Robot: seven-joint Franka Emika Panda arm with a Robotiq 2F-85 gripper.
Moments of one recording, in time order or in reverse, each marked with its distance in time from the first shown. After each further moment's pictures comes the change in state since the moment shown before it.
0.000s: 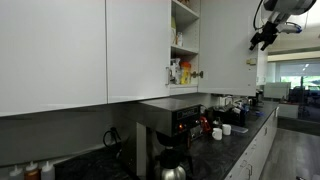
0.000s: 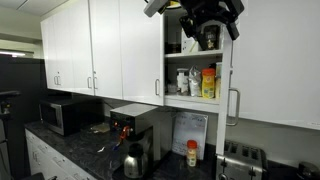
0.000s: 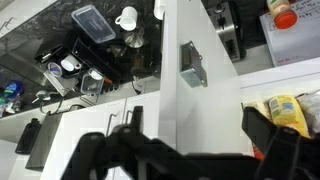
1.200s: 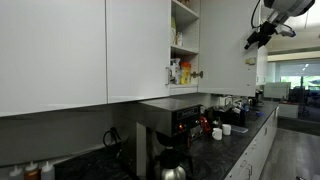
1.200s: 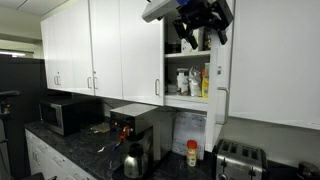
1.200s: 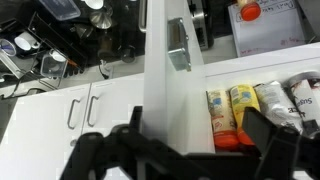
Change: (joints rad) arm 0.003 -0.022 0.021 -0.035 0.199 -0.006 -0.209
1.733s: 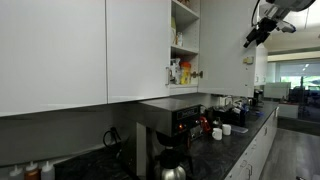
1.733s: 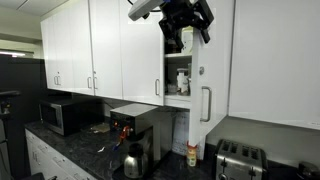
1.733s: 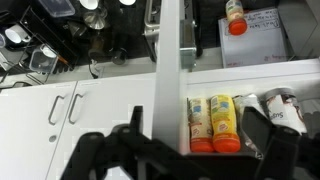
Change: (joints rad) arm -0.001 -0.111 0.068 -0.085 -0.129 -0.008 0.035
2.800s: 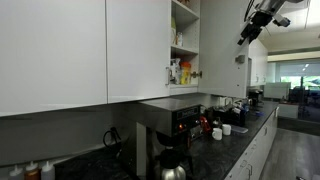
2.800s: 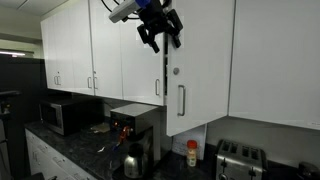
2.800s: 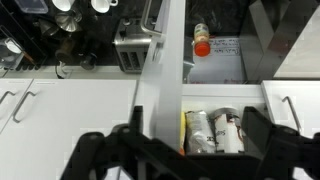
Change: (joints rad) arm 0.044 -0.145 0.108 -0.105 -0.149 -0.084 0.081
